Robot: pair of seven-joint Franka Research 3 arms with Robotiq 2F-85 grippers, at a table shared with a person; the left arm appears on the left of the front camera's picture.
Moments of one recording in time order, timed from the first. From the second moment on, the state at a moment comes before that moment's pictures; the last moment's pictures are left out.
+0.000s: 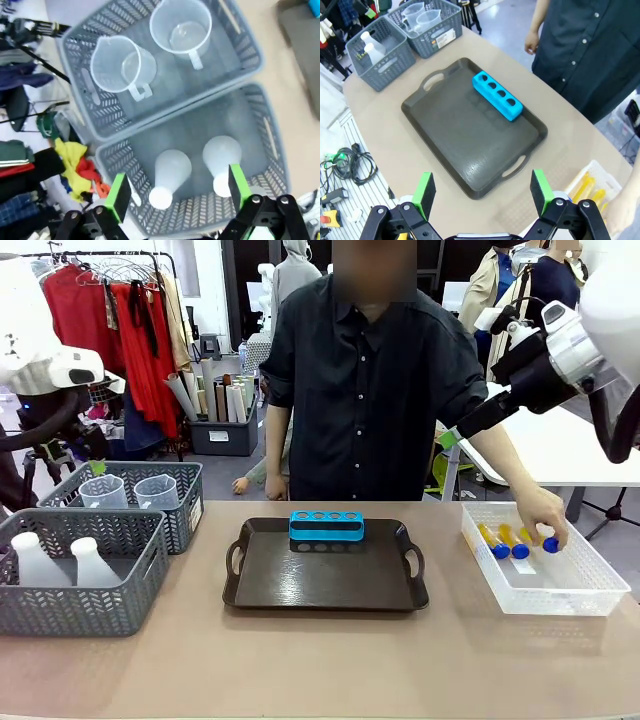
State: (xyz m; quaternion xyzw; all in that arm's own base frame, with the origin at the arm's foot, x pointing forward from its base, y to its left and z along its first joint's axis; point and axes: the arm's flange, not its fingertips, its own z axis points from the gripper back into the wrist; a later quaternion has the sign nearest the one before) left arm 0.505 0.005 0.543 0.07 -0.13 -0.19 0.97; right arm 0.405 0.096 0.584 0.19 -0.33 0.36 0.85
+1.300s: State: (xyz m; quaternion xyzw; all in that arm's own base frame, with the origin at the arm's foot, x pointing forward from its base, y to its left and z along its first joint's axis) left arm 0.598 0.047 0.444 0.06 -0.12 -0.10 0.99; right arm 0.405 0.096 0.584 0.19 -0.33 0.36 0.85
